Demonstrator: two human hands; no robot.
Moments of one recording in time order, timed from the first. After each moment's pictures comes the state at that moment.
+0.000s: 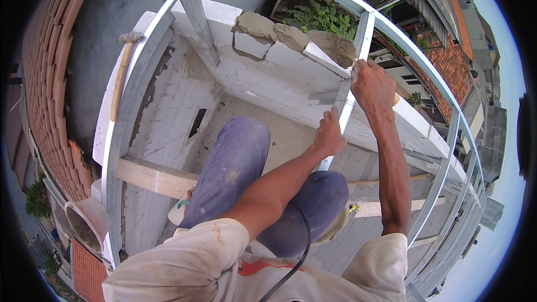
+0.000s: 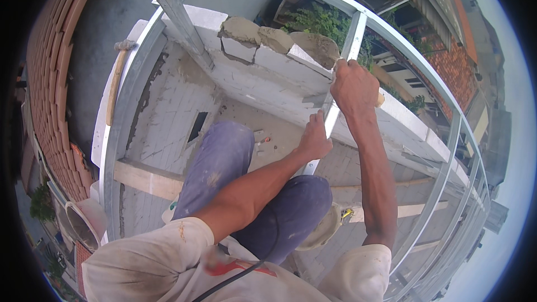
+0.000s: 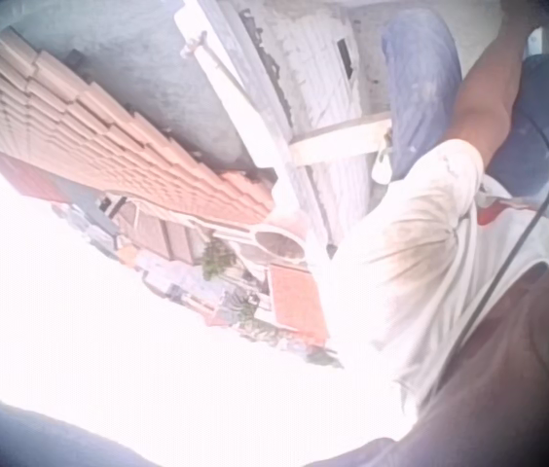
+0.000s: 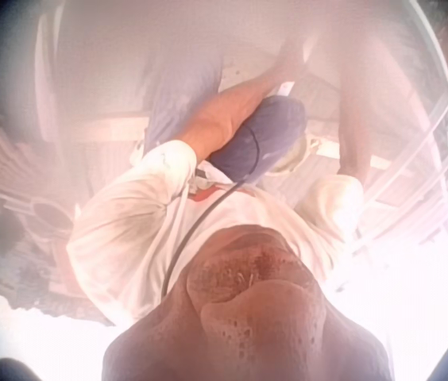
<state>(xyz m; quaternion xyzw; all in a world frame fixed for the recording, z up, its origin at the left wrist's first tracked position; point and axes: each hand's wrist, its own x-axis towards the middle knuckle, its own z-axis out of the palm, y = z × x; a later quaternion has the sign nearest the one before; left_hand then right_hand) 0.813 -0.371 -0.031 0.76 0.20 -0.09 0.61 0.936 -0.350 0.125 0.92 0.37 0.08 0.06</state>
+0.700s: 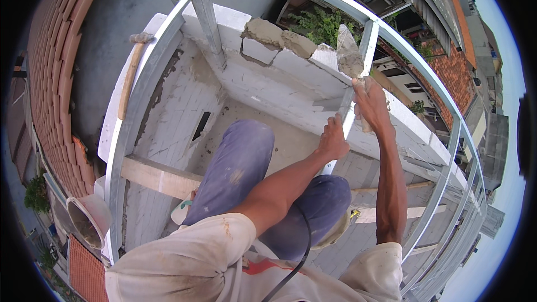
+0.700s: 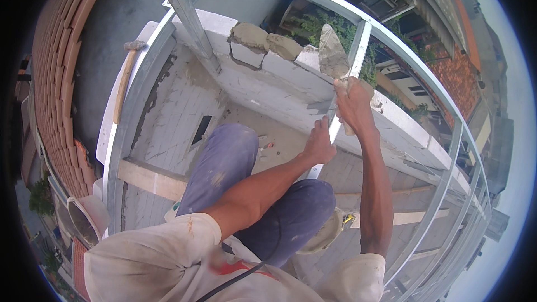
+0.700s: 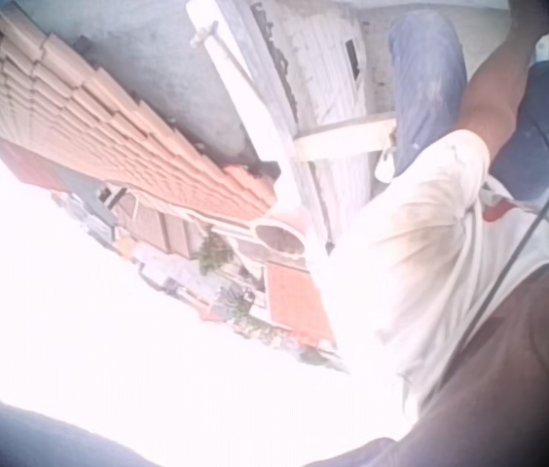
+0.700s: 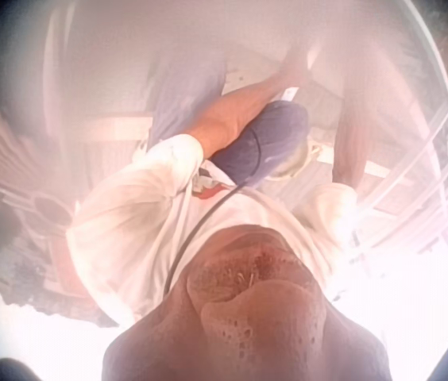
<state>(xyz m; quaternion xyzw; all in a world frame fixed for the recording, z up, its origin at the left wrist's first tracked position) 0.812 -0.376 -0.041 0.77 0.20 -0.09 0.61 0.922 -0.357 0.129 0.93 0.15 -0.22 -0.25</state>
